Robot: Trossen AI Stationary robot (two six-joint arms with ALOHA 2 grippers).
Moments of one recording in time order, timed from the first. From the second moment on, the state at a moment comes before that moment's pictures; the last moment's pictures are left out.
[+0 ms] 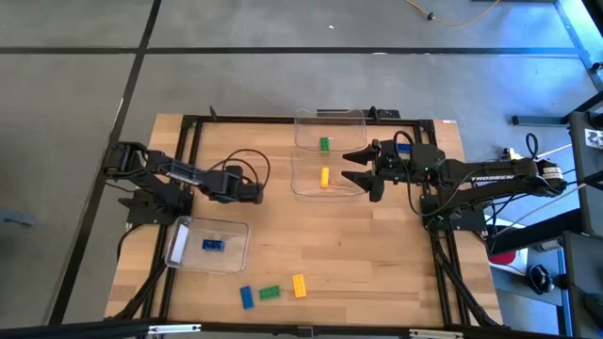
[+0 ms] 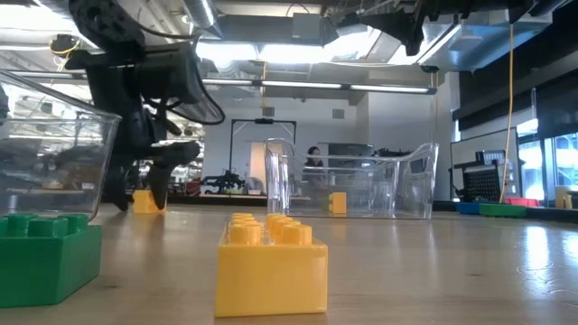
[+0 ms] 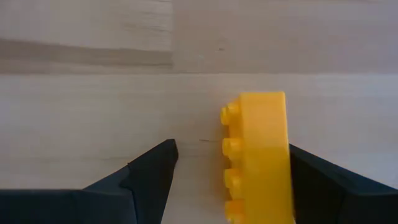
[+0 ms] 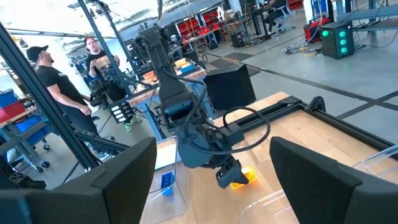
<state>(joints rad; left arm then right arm) 0.03 1.49 0.62 -0.53 -0.45 -1.54 -0.05 0.96 0.66 0.30 0.06 0.38</state>
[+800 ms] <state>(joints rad) 0.05 1.19 0.60 -0.54 -0.44 -1.14 -0.05 0.96 0.66 0.30 0.06 0.38</state>
